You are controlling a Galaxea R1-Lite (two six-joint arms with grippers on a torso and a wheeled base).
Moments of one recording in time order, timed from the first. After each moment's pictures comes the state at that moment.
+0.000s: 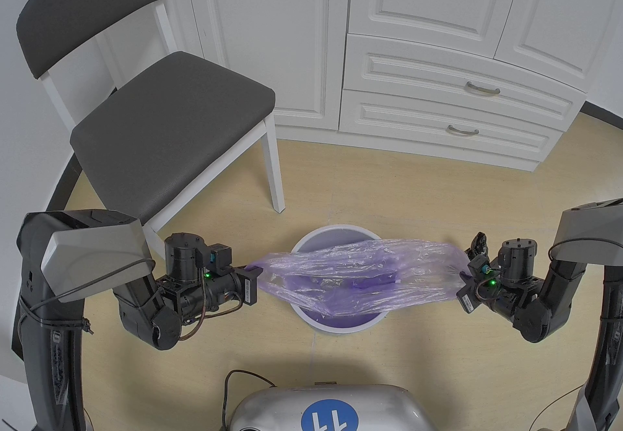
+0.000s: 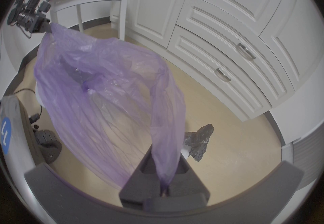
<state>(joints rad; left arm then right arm) -0.34 2.36 -0.75 -1.24 -0.25 -0.07 0.18 2.26 -0.51 -1.28 -0.10 -0.53</state>
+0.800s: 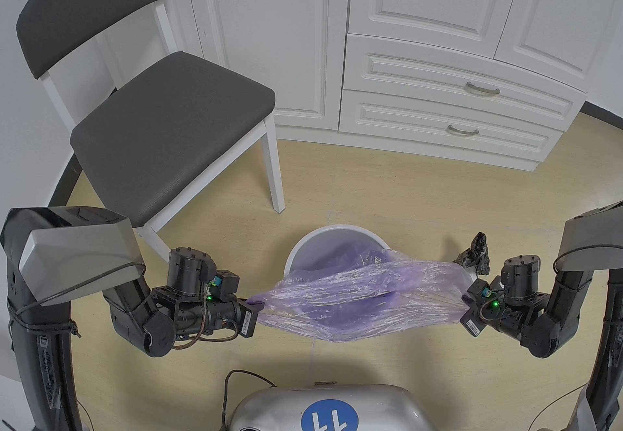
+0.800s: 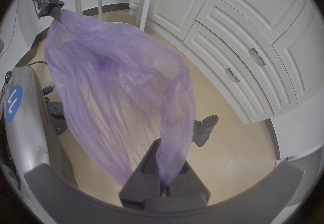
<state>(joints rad) -0.38 2.28 -0.66 -0.99 -0.28 0.07 0.21 2.22 -0.35 -1.29 -0.11 -0.64</state>
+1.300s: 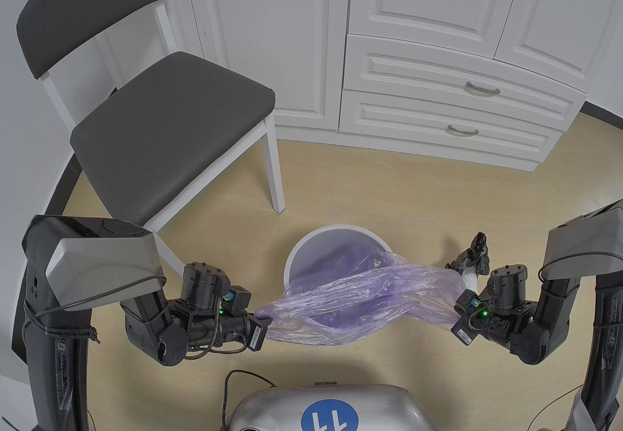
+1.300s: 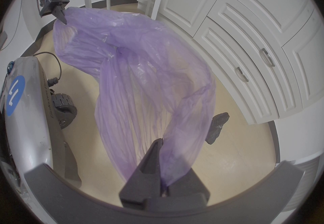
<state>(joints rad) -0.41 2.36 -0.68 -1.00 -0.28 0.09 0.26 2.28 -0.36 -1.29 -0.16 -0.64</state>
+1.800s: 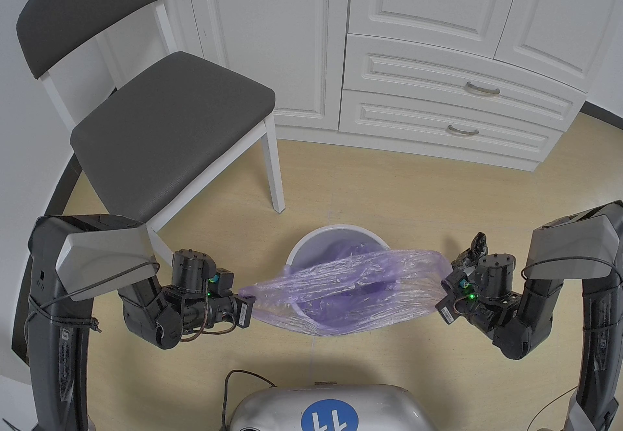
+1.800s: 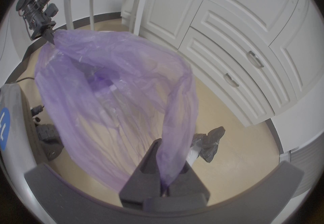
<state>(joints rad) -0.32 2.43 -0.78 -1.01 -0.25 0.05 0.29 2.35 -0.50 -1.40 -0.19 -0.52</state>
